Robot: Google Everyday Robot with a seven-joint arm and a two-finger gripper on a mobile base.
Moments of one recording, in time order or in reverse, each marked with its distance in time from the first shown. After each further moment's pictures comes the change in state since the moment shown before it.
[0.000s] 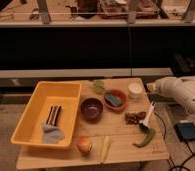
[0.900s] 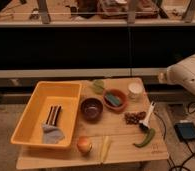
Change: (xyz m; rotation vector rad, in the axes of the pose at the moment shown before) arm -0.024 -0.046 -0.044 0.196 0.171 0.139
